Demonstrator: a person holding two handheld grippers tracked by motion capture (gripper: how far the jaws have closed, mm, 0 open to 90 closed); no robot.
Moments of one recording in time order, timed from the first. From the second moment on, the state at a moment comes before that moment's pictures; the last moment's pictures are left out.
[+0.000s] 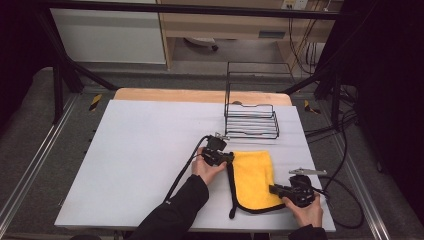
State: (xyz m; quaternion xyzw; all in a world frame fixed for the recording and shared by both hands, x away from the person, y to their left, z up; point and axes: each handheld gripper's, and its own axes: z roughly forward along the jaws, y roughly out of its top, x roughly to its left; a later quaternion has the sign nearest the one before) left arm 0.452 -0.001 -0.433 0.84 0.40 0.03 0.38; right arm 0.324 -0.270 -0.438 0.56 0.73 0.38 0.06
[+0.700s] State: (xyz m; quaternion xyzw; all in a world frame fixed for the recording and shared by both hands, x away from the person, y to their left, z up) left arm 0.447 0.000 -0.451 0.83 0.38 0.05 0.40; right arm 0.420 -0.280 -0.441 0.50 0.76 0.40 0.14
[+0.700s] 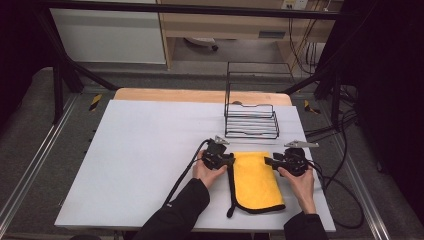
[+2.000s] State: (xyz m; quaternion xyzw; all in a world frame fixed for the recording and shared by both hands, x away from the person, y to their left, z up) left arm 0.427 0.015 -0.423 0.80 0.37 0.04 0.47; right arm 0.395 -0.274 -0.412 0.48 0.74 0.45 0.16
